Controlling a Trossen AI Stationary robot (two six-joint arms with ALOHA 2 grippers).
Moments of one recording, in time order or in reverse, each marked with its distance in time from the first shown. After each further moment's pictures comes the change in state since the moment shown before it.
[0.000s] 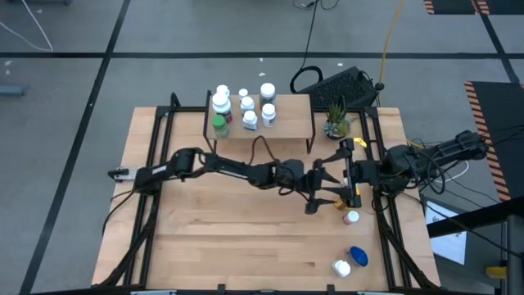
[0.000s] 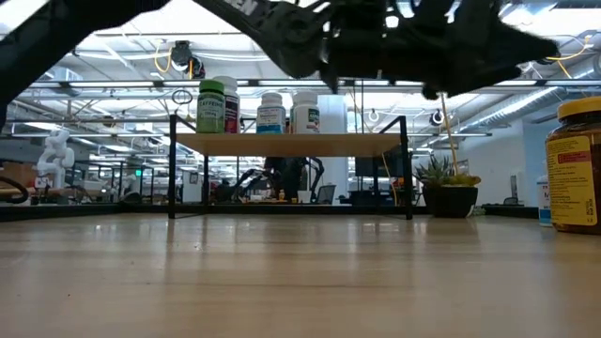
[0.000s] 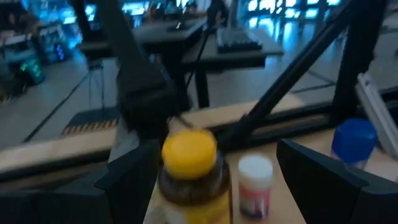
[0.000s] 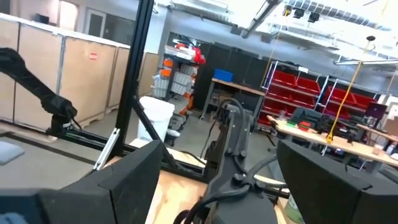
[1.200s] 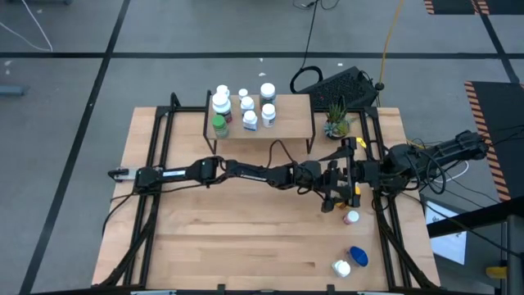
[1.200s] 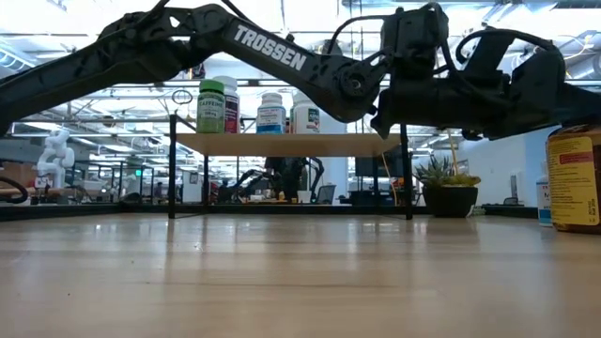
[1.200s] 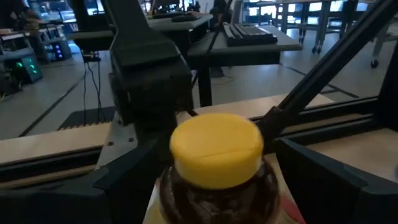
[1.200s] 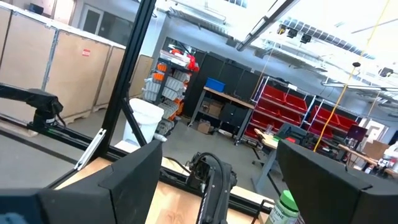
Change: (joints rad) left arm 0.033 0.376 0.512 -0.111 0.032 -0.026; right arm -0.001 0.006 0.000 0.052 0.000 -0.113
